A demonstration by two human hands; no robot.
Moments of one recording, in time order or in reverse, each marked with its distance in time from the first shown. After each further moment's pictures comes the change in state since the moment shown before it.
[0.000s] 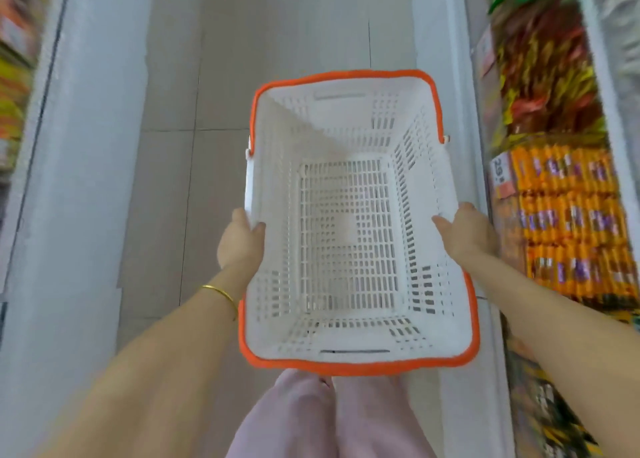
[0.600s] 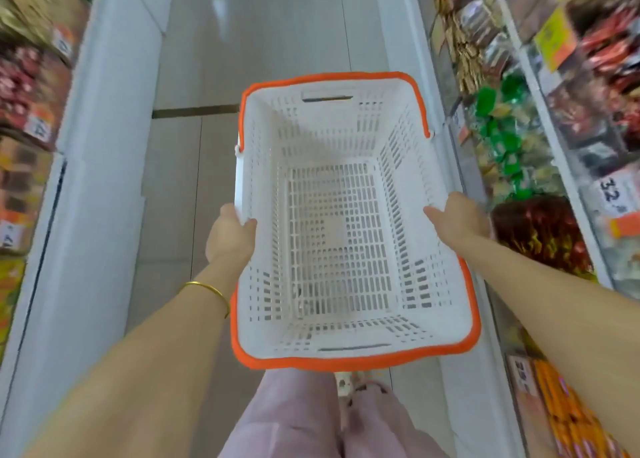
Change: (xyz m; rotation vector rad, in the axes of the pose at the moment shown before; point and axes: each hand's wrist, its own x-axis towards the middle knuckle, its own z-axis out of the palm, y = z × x) left_hand 0.346 0.286 -0.174 -0.027 0.018 0.074; right_hand 0.321 -0.291 -0.185 0.010 0.069 -0.044
